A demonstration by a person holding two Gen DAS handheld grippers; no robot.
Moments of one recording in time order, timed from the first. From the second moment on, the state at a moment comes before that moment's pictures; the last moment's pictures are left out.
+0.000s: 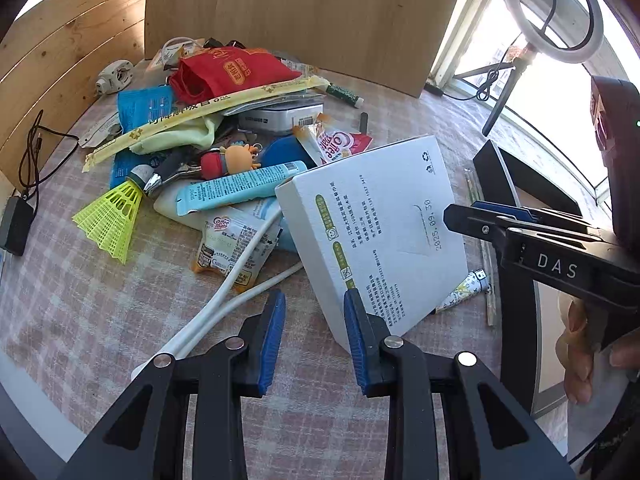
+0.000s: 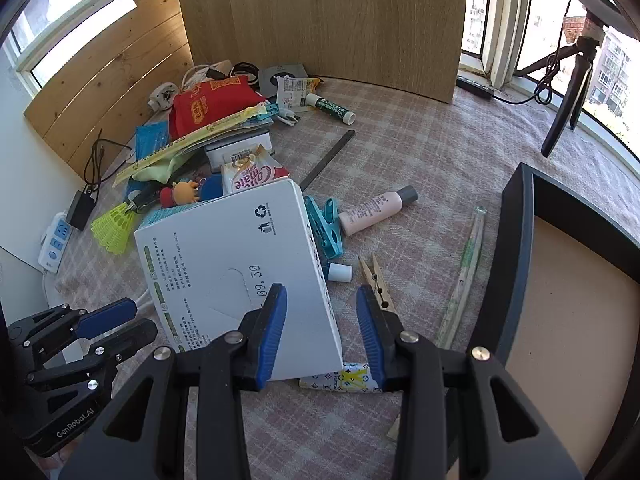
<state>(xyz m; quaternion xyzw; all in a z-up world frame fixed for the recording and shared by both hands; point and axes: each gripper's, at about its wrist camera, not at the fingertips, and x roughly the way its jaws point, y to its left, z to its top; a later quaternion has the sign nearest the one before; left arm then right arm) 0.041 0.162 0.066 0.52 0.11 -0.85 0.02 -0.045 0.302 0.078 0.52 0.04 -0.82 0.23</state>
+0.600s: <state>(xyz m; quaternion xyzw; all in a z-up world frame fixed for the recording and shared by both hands) 0.022 0.165 0.070 0.52 0.13 -0.85 0.03 -0.070 0.286 0.068 0.54 0.03 -0.78 0.31</state>
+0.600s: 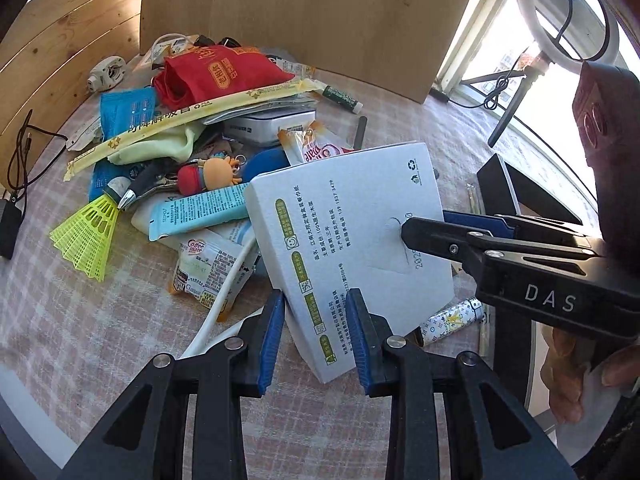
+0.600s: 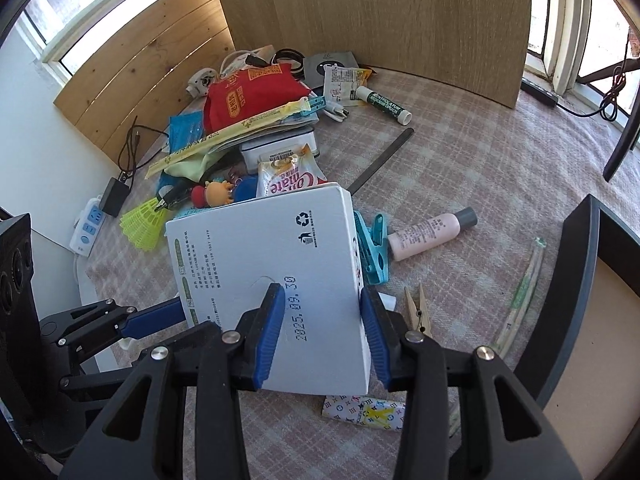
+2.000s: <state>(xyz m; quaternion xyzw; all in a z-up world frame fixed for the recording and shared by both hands) 0.052 0.500 0.101 0.53 -0.06 -0.80 -0.30 0.067 0.627 0.121 0.51 -0.11 -0.85 -0.01</state>
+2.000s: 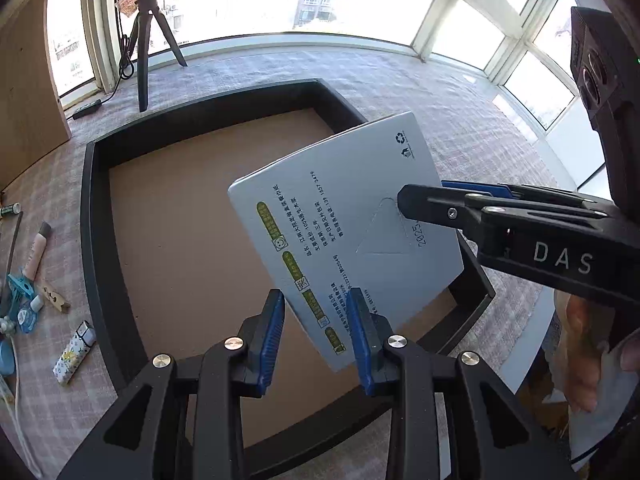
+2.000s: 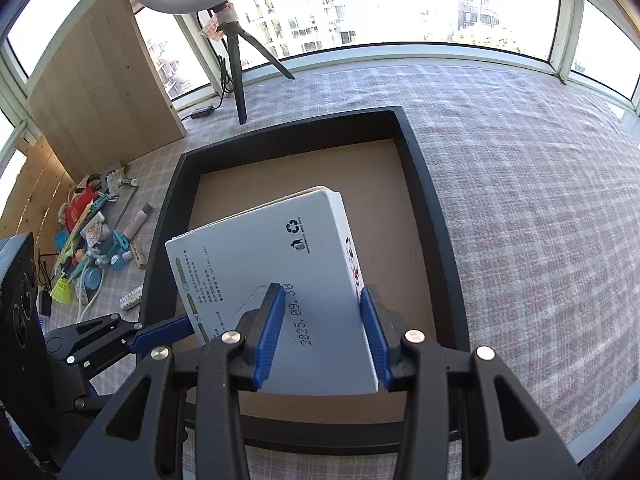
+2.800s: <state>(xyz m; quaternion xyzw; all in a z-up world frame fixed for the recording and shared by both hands) 0.035 0.394 0.121 0.51 -0.04 -0.84 -0.21 0.039 0.551 0.137 0.50 -0.09 -0.86 0.06</state>
